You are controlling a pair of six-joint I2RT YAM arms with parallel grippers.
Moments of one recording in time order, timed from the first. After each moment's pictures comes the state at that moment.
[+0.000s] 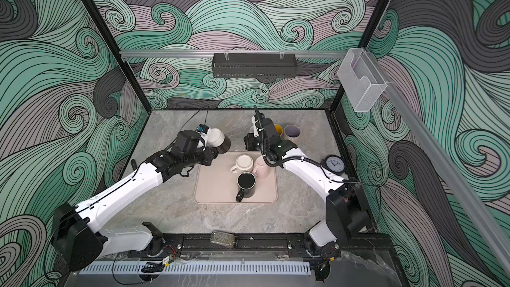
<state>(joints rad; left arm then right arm) -0.57 1.23 1.02 -0.43 0.00 -0.32 0.56 1.50 1.14 -0.23 -0.14 0.50</state>
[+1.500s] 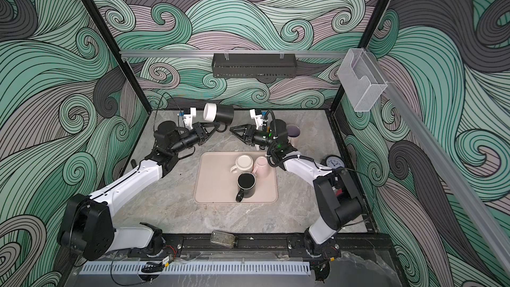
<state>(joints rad) -0.34 1.35 0.88 0.44 0.59 -1.09 0.48 1.62 0.98 0.68 -0.80 1.18</state>
